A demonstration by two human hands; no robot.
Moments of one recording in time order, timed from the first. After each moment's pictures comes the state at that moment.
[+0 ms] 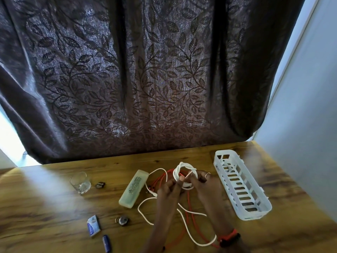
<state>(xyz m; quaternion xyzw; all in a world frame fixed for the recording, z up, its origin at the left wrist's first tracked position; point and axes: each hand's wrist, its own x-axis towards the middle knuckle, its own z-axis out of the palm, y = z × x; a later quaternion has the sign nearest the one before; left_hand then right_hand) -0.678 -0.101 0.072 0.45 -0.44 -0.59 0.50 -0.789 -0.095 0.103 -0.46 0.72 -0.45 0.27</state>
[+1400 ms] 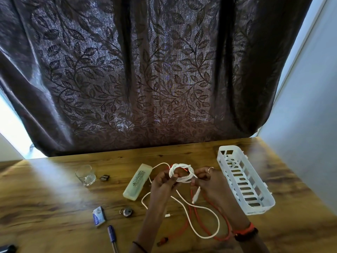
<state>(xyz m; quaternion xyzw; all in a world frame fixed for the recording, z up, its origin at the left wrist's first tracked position) -0.654 -0.107 0.073 0.46 -0.34 -0.64 0.51 -0.806 -0.091 0.107 -0.52 0.68 -0.38 0.36</state>
